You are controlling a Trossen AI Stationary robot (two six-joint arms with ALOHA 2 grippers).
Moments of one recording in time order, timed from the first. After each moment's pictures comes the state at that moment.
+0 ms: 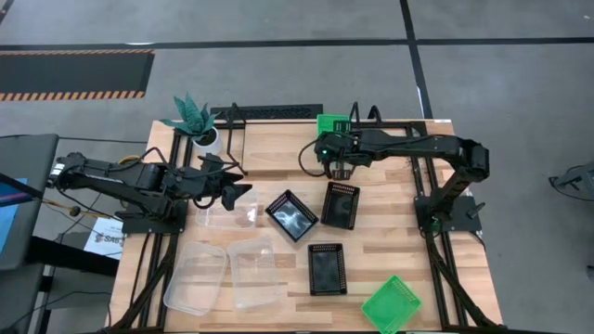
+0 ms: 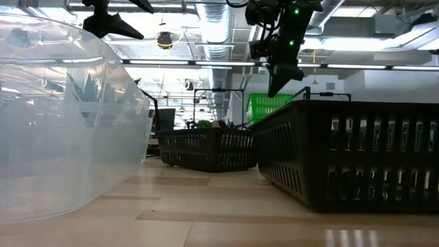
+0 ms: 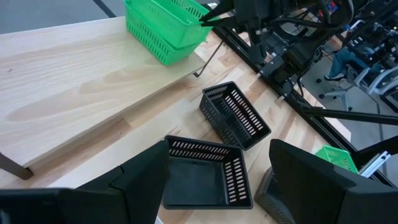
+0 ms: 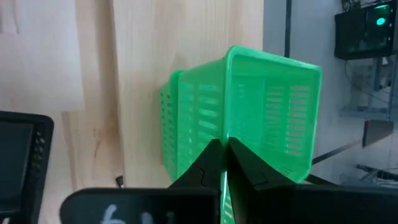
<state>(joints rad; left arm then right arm) -0.16 0.87 0.84 -0.51 -0.46 -0.85 -0.25 1.66 1.37 -0.82 0.52 -0.39</state>
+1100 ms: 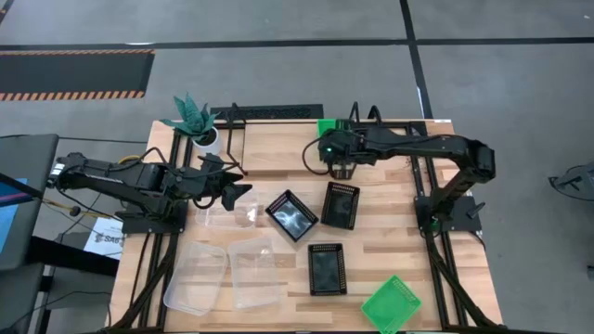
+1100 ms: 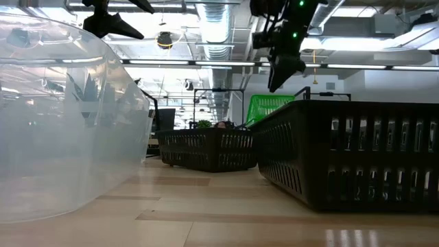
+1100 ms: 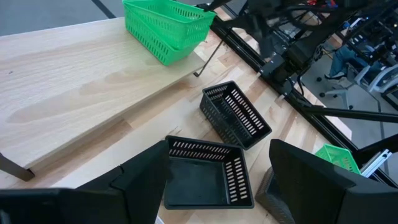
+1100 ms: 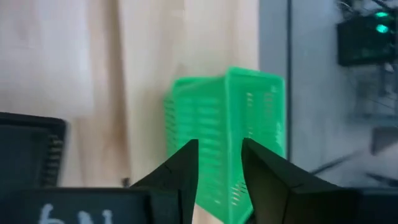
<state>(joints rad) -0.16 0.87 0.84 -0.51 -0.46 -0.84 -0.25 1.61 1.37 -0.83 0.47 -0.39</state>
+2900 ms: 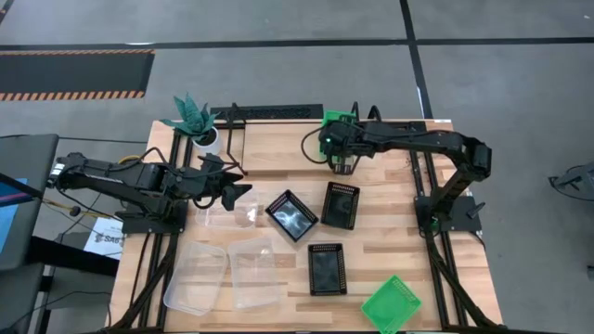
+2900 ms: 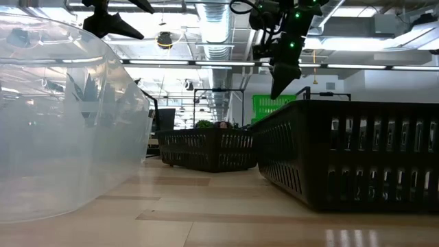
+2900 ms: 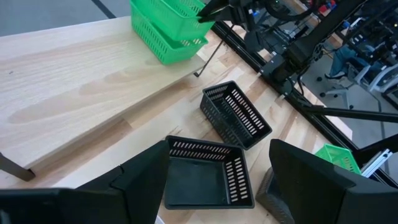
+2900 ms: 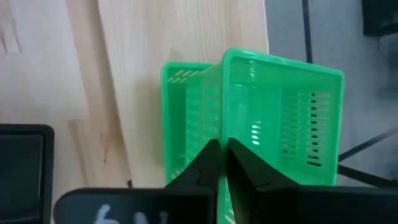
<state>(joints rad) -0.16 0.87 0.84 -0.51 -0.46 -0.84 -0.33 1.64 1.37 -0.83 0.41 -0.32</state>
